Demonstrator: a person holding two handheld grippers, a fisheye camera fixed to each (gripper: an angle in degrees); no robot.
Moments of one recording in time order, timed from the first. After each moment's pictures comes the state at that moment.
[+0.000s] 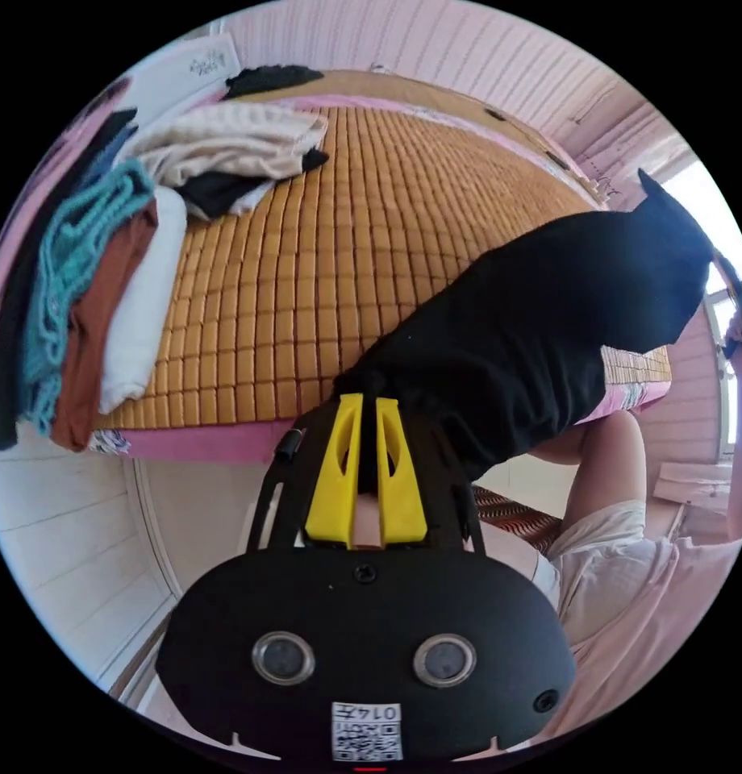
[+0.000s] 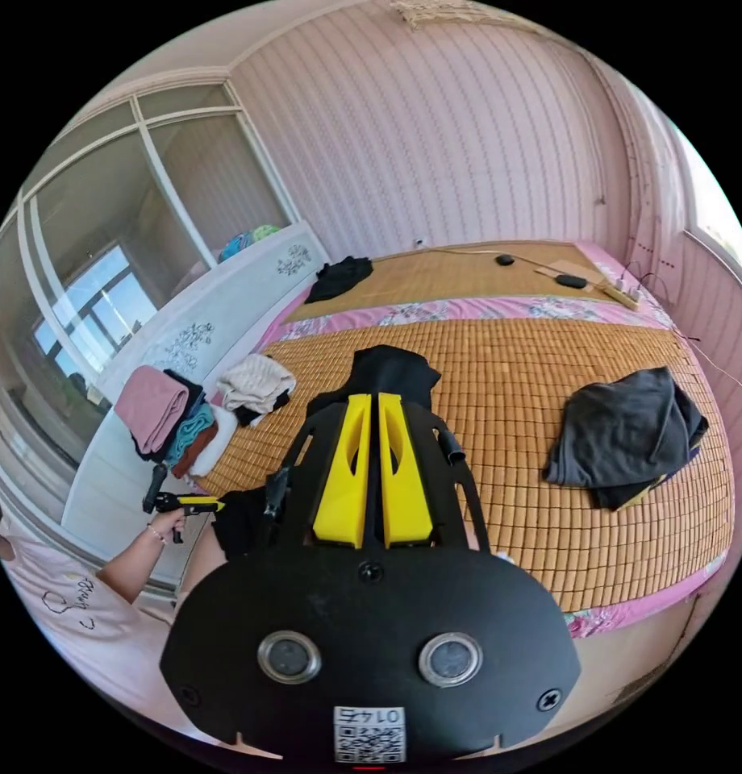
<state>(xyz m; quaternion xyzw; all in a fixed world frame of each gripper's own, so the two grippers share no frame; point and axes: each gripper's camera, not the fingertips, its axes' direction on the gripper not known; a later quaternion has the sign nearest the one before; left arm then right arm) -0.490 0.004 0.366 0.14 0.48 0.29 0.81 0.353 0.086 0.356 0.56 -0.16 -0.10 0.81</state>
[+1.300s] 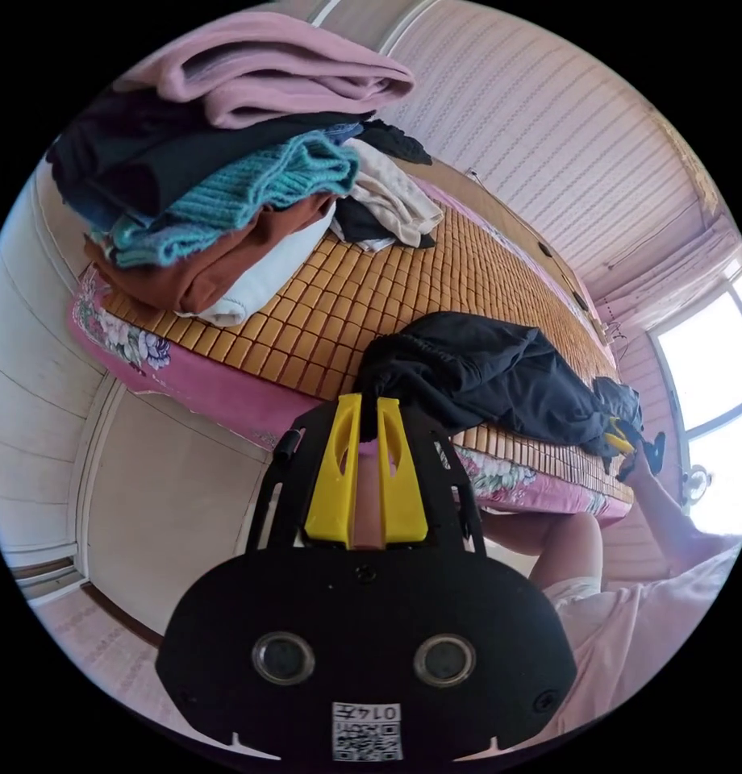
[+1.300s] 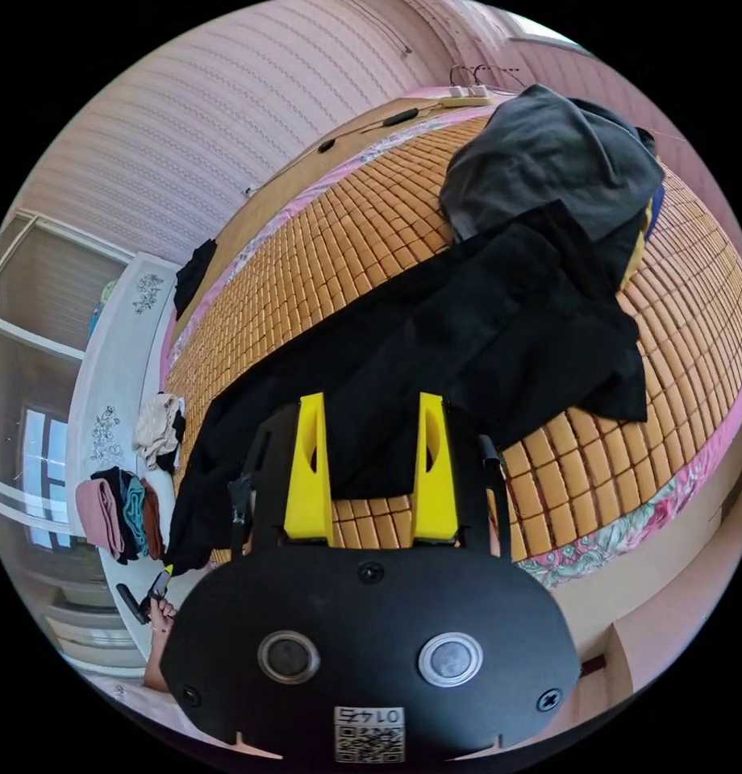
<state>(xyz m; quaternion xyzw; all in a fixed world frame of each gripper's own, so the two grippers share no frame) -0.644 0.014 0.487 0.14 0.56 0.08 0.81 0.550 -0.036 0.514 0.37 -0.21 0.15 0.89</state>
